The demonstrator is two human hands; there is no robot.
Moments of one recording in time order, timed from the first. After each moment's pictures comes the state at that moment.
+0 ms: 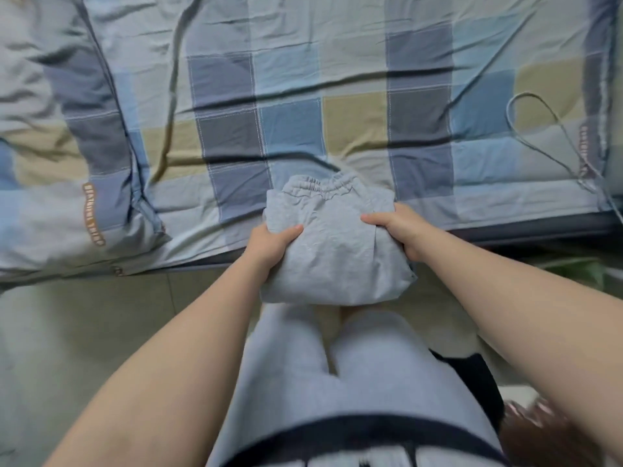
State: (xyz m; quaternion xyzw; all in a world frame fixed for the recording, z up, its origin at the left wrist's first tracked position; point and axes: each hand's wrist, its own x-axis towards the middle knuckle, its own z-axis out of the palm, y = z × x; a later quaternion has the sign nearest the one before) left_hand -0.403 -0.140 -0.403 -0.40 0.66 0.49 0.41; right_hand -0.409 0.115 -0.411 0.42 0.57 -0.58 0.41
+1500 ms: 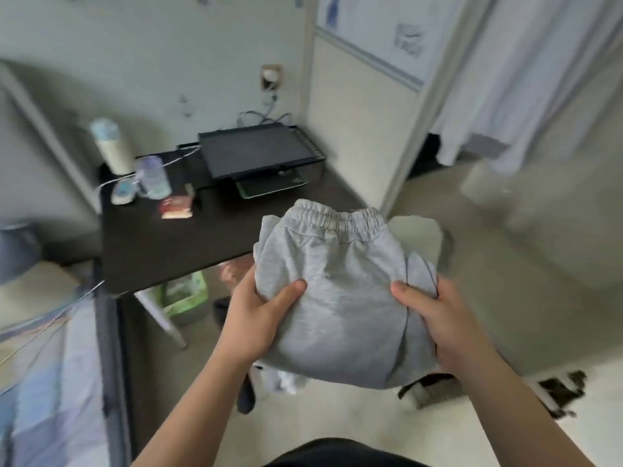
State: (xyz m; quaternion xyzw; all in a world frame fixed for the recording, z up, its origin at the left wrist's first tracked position) left_hand 0.045 -0.002 -0.015 0.60 0.39 0.37 0.60; right_hand 0.270 -0.138 0.022 0.65 0.25 -0.40 -0.60
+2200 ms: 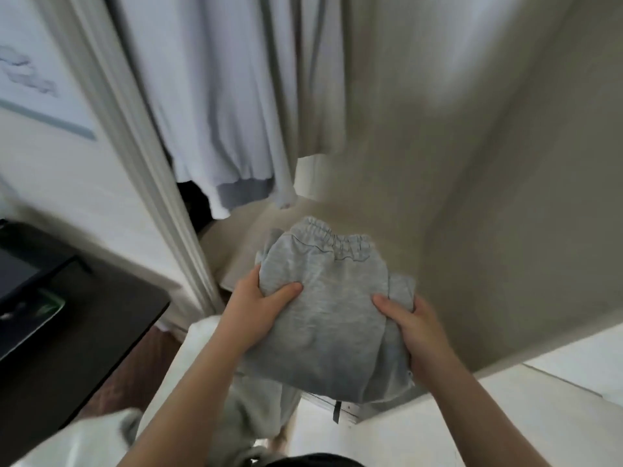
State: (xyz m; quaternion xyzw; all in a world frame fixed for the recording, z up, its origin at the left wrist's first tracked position) left_hand 0.502 0.052 -0.022 0.76 0.21 0.08 0.61; right_hand 0.573 -0.198 -0.027 0.66 -0.06 -0.21 -0.72
